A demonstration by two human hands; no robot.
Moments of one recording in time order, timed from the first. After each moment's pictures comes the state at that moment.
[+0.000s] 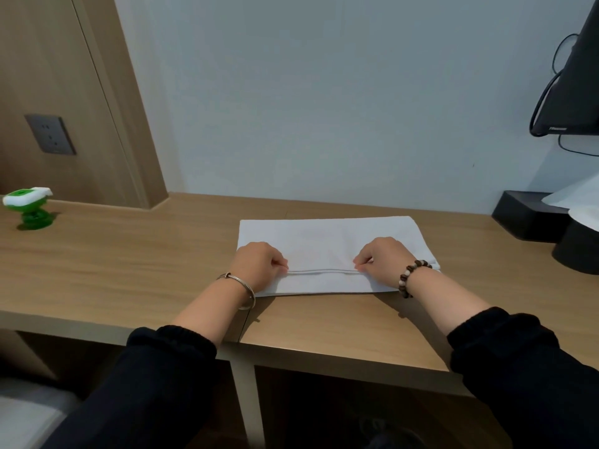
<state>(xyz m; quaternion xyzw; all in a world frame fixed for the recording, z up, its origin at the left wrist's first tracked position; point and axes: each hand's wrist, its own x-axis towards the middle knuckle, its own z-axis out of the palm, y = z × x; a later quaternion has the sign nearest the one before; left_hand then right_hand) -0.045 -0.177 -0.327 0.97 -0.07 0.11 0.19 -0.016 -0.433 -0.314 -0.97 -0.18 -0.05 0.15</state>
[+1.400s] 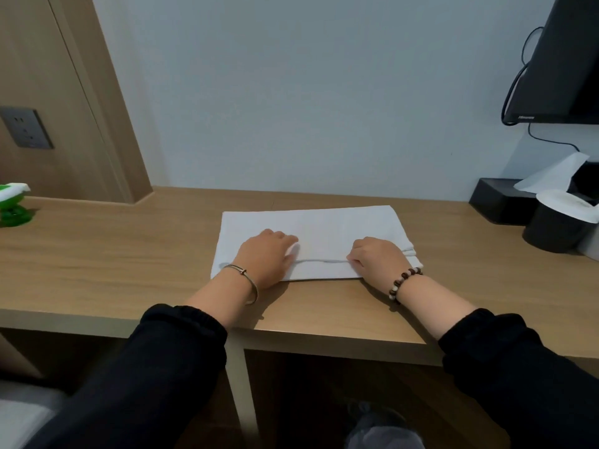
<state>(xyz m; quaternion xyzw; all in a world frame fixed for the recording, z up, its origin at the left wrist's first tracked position) -0.051 -0.206 -0.326 0.98 -0.17 0.09 0.01 -0.042 -0.445 -0.339 -0.96 -0.24 -0.15 -0.05</state>
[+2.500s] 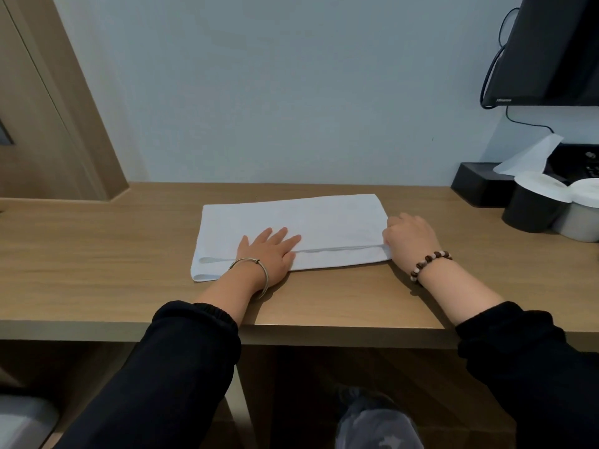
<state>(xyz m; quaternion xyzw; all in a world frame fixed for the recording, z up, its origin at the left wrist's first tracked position) -0.033 -0.226 -0.359 0.99 -0.14 -0.02 0.01 -0.044 -0.504 -0.328 -0.97 -0.08 -0.15 -0.19</state>
